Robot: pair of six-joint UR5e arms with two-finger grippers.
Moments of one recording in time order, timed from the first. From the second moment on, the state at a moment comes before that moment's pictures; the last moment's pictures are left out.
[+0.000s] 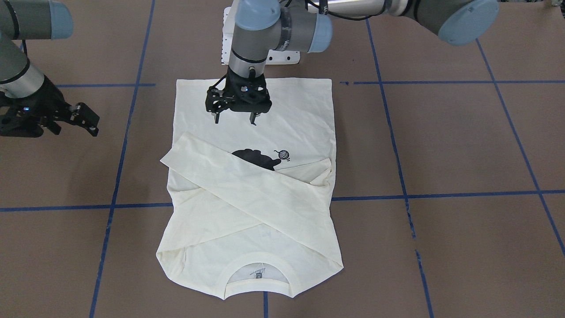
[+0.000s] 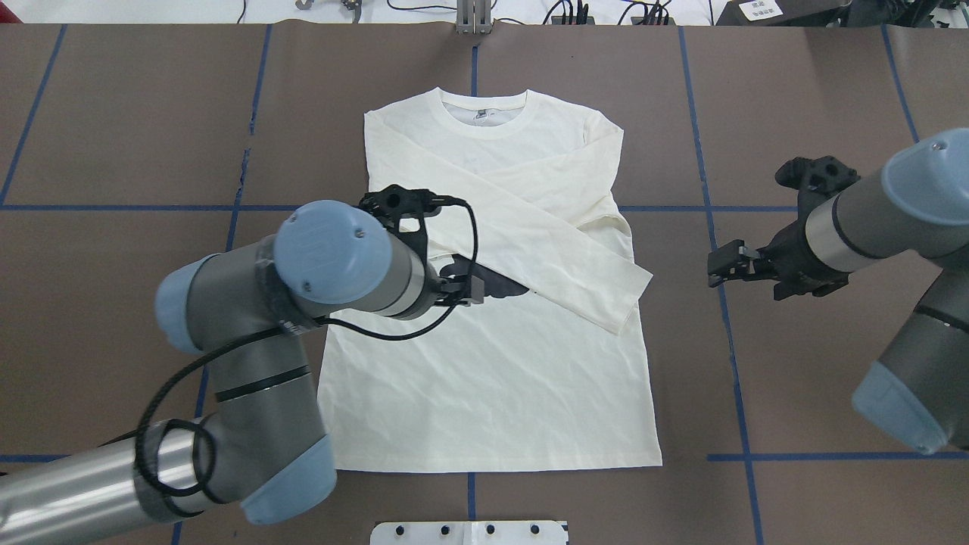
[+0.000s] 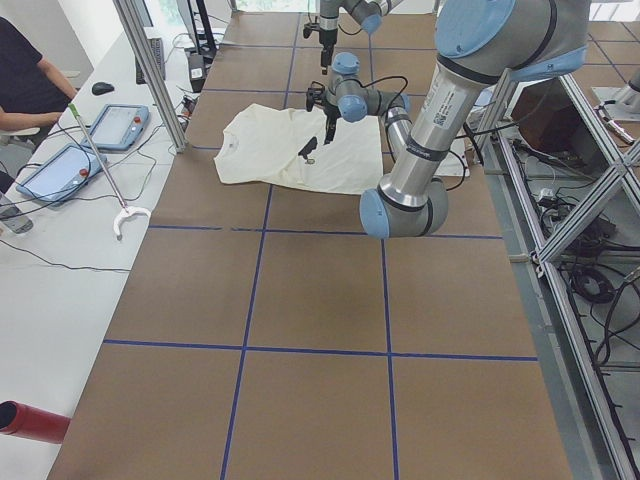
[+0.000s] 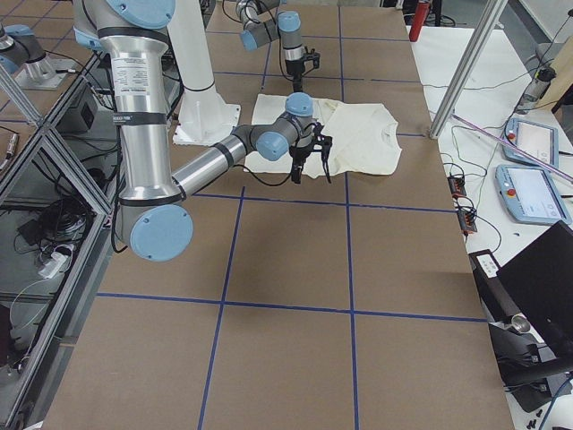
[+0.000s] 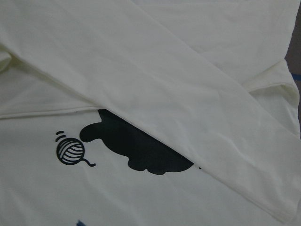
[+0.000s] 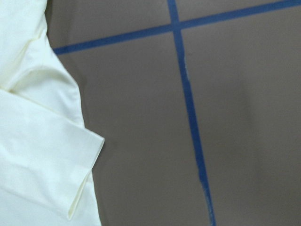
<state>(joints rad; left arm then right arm) -0.45 -2.16 -1.87 -1.65 -1.75 -1.25 0.71 -1.50 2.05 -1.36 2.05 1.27</state>
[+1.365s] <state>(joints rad) -0.44 -1.93 -2.06 -1.68 -1.78 -1.23 0.16 -1.51 2.06 -1.35 1.64 1.65</state>
